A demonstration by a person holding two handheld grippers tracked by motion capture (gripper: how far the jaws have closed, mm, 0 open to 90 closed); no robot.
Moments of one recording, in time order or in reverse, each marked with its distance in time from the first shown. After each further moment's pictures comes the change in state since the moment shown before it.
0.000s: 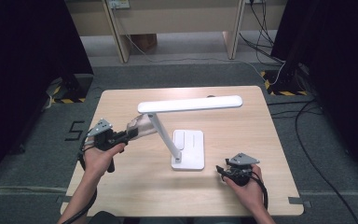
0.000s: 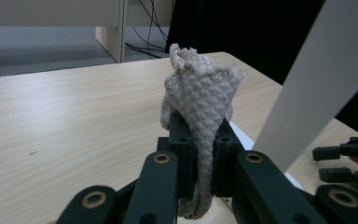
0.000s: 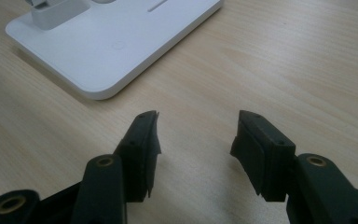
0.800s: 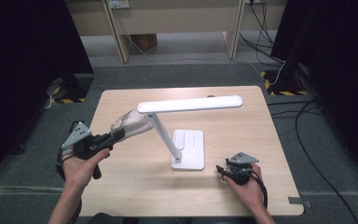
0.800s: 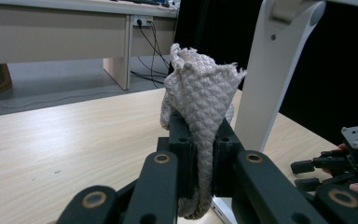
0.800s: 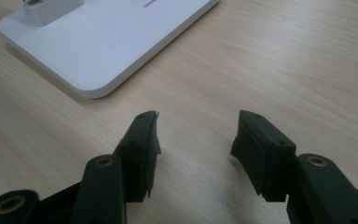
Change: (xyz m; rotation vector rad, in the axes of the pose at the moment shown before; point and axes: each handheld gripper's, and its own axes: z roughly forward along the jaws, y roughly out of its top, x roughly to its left) left arm -0.019 0.020 -0.062 -0.114 0.012 0.052; right arm -0.002 0.001 0.003 0.021 0.002 0.005
